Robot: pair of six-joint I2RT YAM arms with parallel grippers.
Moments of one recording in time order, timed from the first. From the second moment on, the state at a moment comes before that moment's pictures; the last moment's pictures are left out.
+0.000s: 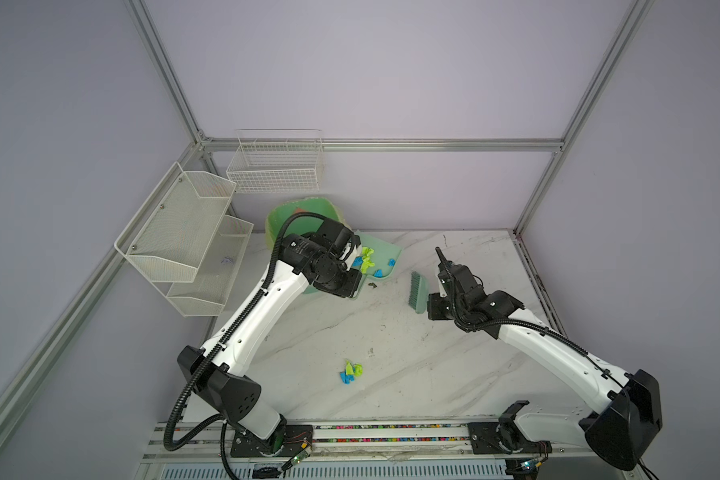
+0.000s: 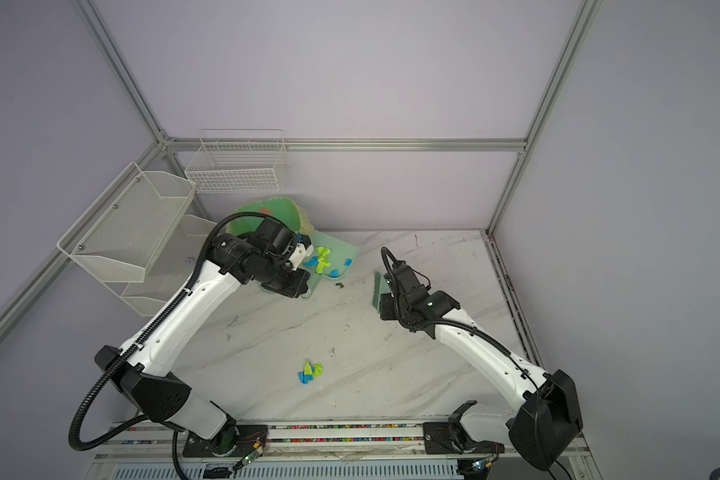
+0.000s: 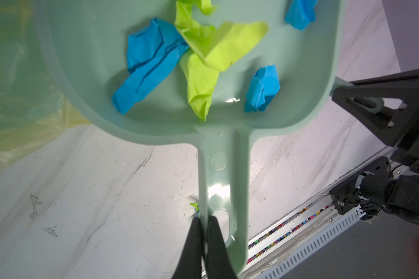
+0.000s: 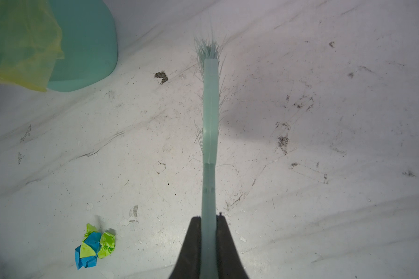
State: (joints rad) left arm -0.53 1.60 1.88 -1.37 0.09 -0.17; right arm 0.63 1.27 1.07 -0.68 0.11 0.53
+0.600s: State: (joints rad) left arm -0.38 1.71 2.19 -1.48 -0.17 -0.07; right arm 0.63 1.23 0.98 -0.65 0.06 0.55
